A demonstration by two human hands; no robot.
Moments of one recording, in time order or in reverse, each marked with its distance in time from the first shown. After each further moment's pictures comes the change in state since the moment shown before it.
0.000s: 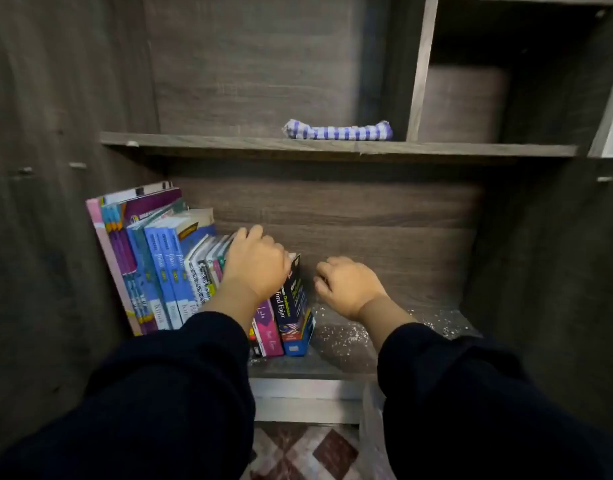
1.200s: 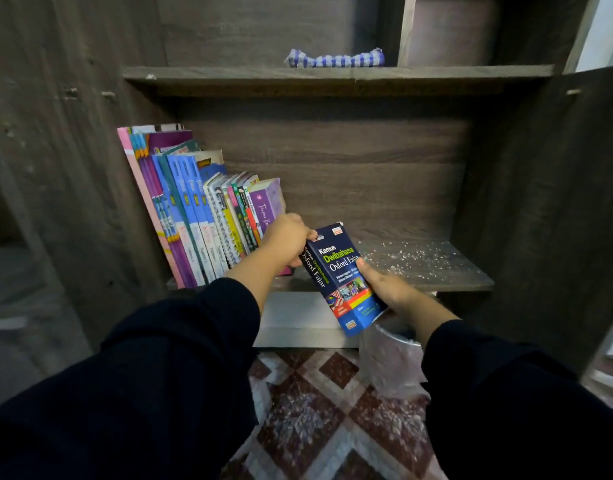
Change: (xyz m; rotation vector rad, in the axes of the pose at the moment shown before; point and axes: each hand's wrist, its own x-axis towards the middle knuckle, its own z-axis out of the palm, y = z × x) left_hand -0.077 0.055 -0.013 -1.324 -0.478 -0.638; right_hand -0.137 0.012 0.072 1.190 -0.228 0.776
